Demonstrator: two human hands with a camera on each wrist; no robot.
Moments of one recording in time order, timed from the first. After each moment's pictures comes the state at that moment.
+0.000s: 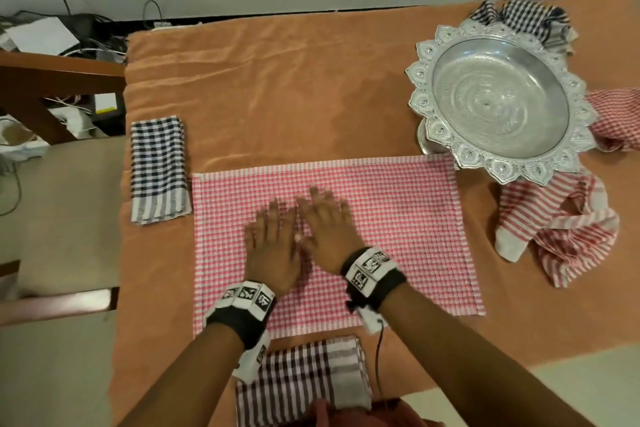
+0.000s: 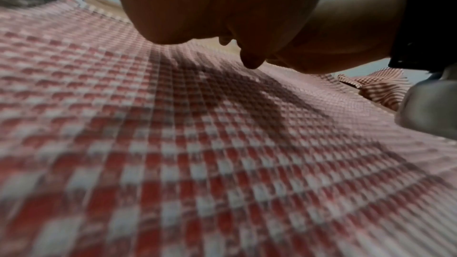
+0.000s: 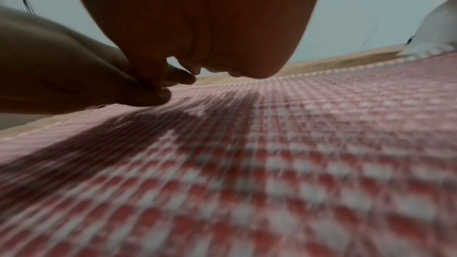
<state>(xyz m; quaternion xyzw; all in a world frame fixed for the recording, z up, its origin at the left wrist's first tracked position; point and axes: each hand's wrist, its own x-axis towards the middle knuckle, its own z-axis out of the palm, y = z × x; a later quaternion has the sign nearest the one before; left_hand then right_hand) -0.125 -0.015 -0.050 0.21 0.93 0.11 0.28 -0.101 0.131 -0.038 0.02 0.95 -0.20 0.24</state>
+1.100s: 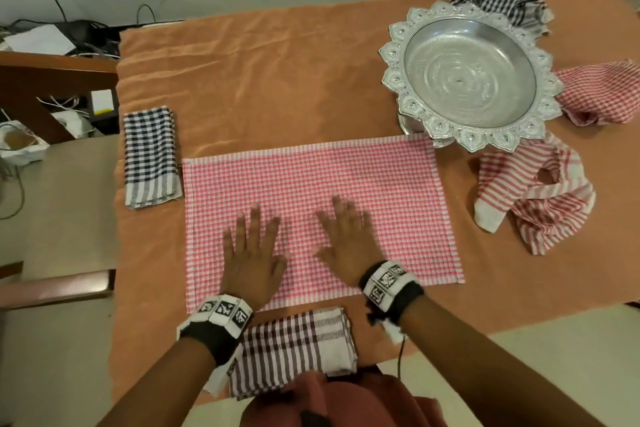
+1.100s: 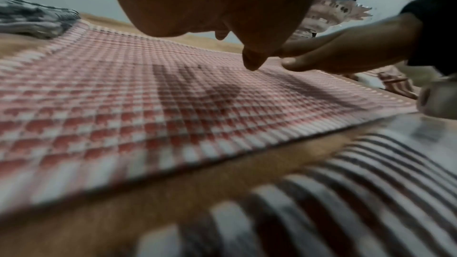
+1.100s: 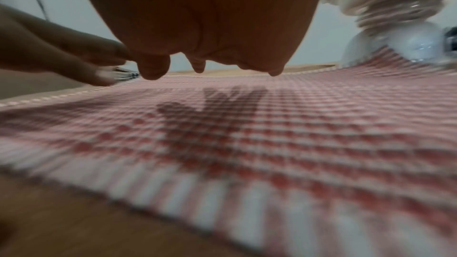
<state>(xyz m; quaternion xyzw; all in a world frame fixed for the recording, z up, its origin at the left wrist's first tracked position) -0.076 -0.055 -0.047 0.27 0.94 0.06 0.22 -0.017 0.152 -0.042 0.05 0.96 -0.15 0.22</state>
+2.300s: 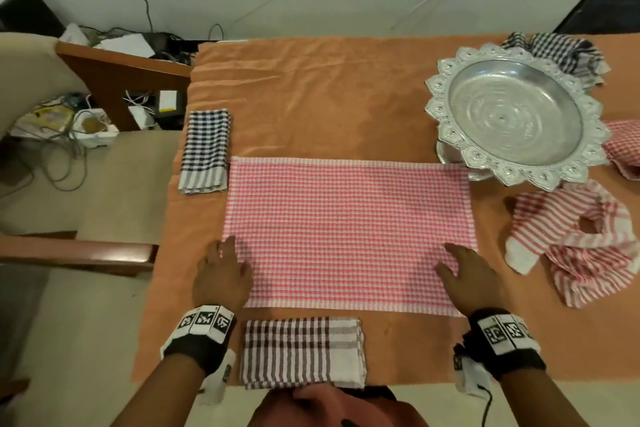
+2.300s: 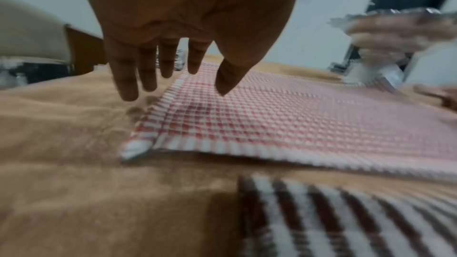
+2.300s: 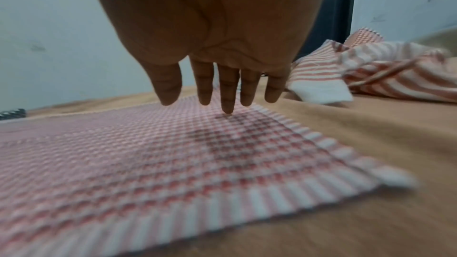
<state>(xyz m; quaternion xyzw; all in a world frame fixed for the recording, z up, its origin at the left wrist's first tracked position) -0.070 -0.123 -0.029 -0.01 0.98 0.11 0.18 0.051 0.265 -0.027 0.28 0.92 -0.24 0.12</state>
